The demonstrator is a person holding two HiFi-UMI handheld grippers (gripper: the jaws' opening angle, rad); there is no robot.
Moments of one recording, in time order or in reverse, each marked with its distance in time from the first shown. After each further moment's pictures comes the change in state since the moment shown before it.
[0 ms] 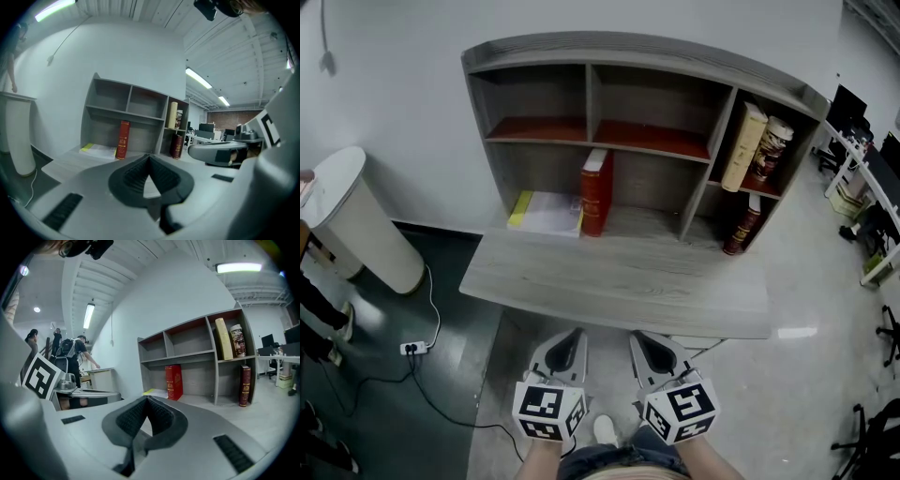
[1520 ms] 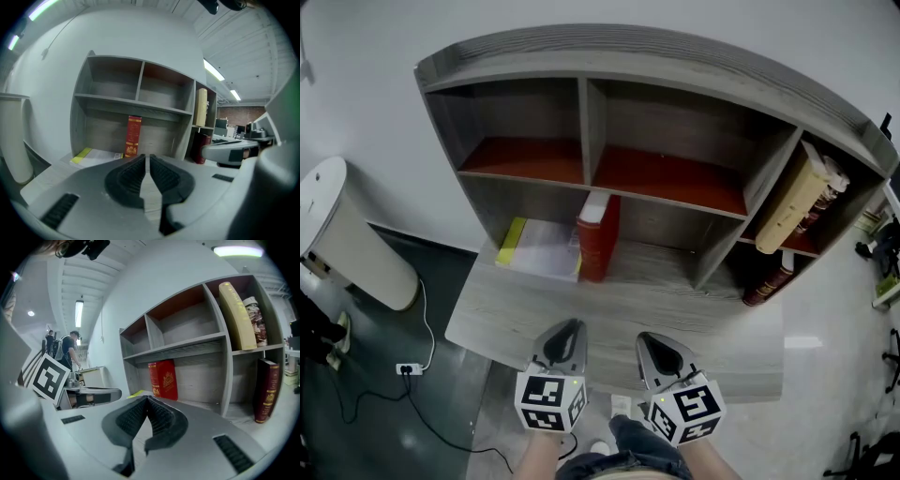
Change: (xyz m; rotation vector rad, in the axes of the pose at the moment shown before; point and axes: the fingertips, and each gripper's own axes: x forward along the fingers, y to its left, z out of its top) left arm 0.184 0.086 0.036 -0.005 0.062 0.081; right arm 0.154 -0.118 0.024 0.037 0.059 0.017
